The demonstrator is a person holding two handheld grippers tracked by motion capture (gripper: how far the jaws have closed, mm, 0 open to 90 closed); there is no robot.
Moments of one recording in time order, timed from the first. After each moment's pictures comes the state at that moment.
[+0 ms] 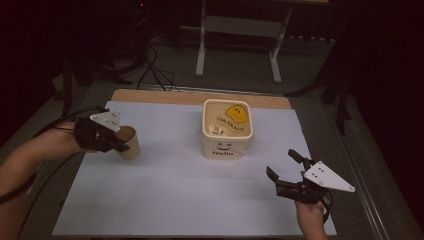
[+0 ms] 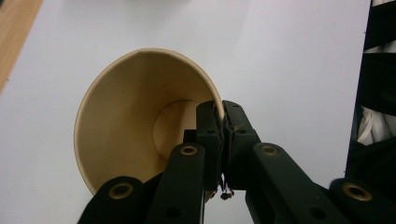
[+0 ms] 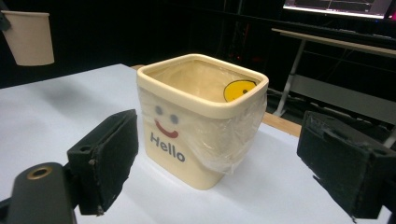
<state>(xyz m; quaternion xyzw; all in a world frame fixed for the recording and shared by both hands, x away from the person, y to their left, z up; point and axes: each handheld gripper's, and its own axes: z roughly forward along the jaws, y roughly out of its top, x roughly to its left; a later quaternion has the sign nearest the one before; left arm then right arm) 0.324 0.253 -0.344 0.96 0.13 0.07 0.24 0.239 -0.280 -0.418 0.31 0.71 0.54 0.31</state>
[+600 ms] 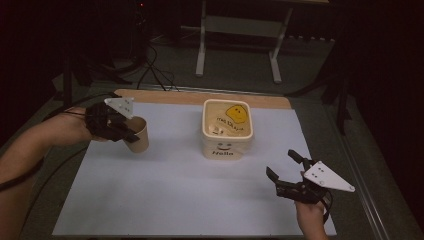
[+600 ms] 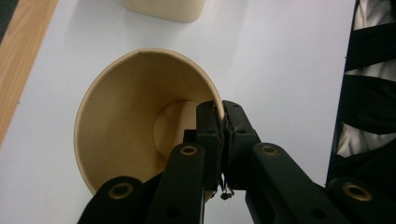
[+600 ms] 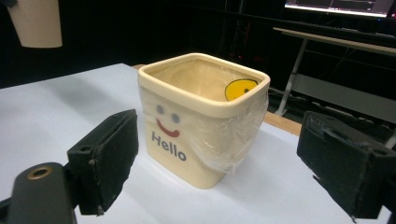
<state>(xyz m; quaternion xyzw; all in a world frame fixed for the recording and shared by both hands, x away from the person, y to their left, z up) 0.334 0.219 -0.307 0.96 0.13 0.06 0.23 0.239 -0.280 -0.418 0.31 0.72 0.54 0.31</state>
